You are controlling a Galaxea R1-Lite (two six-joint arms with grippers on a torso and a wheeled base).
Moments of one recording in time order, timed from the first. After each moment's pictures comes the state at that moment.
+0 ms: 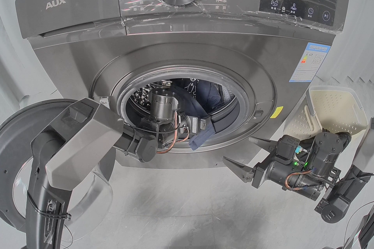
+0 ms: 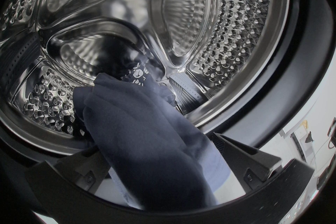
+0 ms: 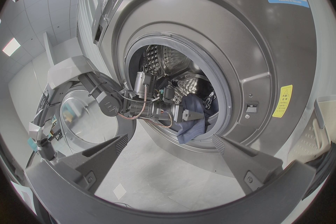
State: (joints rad) left arm -0.54 2.43 -1.53 -0.63 0.01 -0.13; right arm 0.61 1.91 -0.31 -1.54 0.13 0.07
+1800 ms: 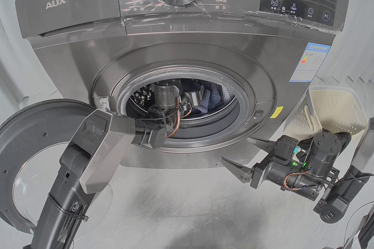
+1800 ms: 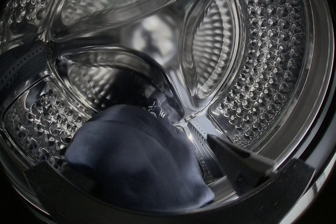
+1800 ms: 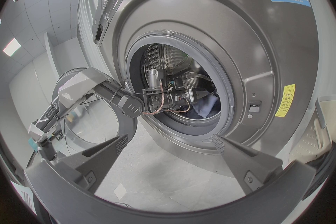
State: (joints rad) left arm -0.50 2.66 -2.00 -0.67 0.14 -0.21; right arm 0.62 1.92 -0.32 -1.54 0.13 0.07
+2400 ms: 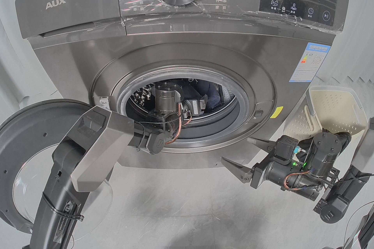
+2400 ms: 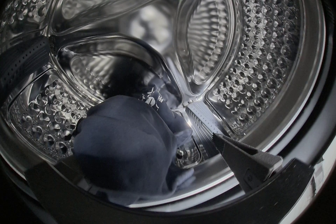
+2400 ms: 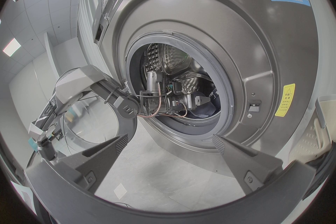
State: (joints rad) left arm -0.52 2.59 -1.83 -0.68 0.14 -0.20; right arm 0.61 1.92 -0.32 -1.54 0.13 0.07
